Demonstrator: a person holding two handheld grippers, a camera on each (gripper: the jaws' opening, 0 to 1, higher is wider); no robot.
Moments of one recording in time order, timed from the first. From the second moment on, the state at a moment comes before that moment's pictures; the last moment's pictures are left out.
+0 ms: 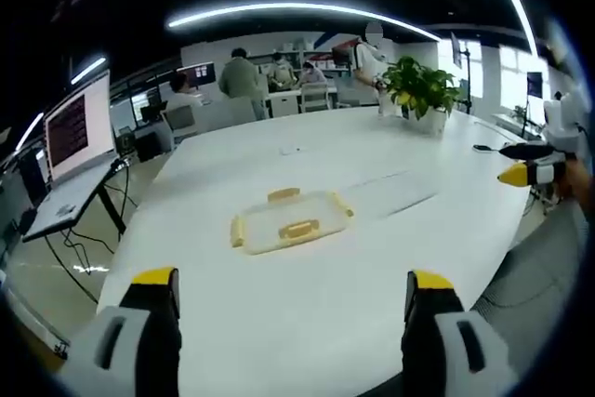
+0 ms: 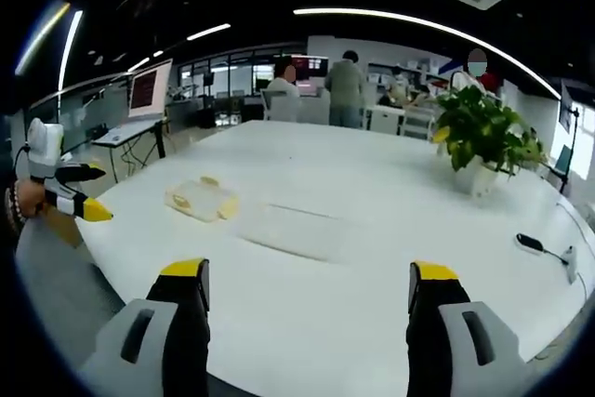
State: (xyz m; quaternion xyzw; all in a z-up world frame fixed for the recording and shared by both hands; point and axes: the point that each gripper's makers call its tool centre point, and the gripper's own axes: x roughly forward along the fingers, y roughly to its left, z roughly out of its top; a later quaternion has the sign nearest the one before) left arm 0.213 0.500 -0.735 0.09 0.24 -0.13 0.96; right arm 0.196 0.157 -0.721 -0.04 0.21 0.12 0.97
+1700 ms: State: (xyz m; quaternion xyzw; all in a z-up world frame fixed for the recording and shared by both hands) left arm 0.213 0.498 -0.739 0.10 0.24 -0.14 0.95; right arm 0.195 0.157 -0.725 -0.05 0.22 0.12 0.97
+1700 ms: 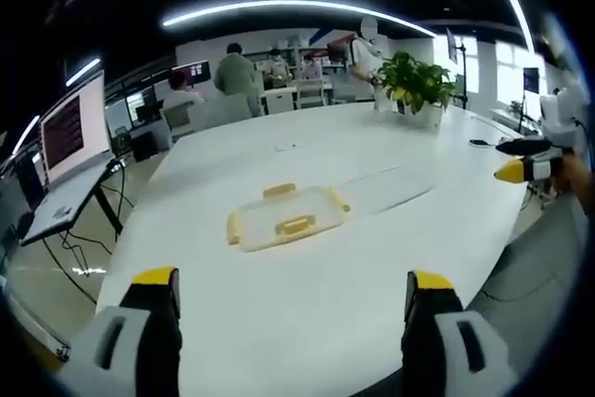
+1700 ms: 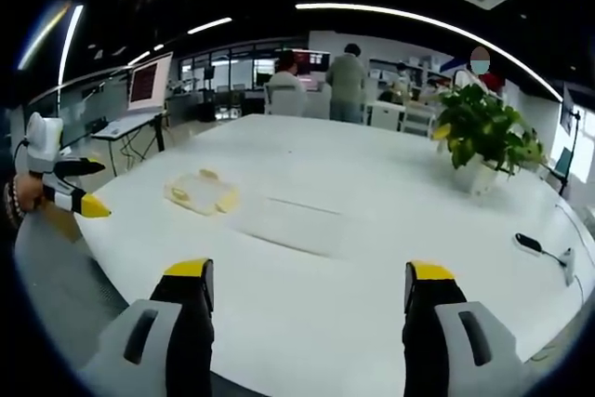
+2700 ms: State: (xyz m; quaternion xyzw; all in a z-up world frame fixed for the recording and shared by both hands) left arm 0.224 0.486 -0.709 0.04 0.20 -0.19 0.96; right arm 0.199 0.171 -0.712 -0.08 0.21 0.16 0.96
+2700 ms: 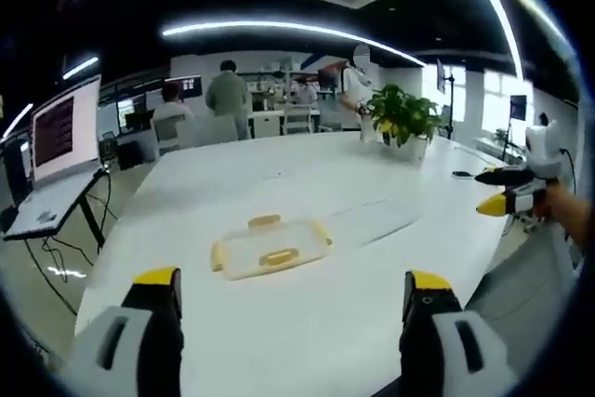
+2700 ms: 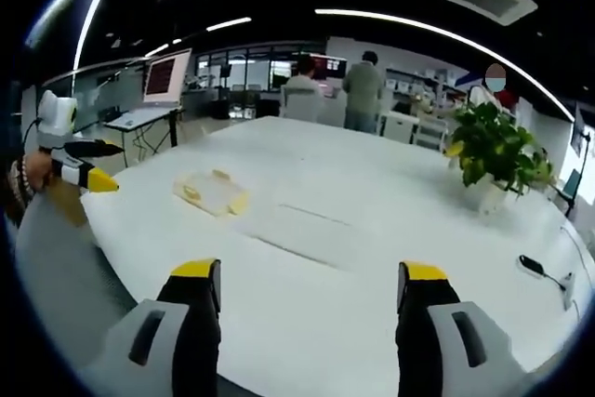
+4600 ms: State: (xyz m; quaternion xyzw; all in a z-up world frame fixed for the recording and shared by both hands) left arm 0.414 0.534 -0.816 0.47 0.33 -0.42 0.71; right arm 0.385 0.362 -0.799 -0.37 0.29 0.53 0.71
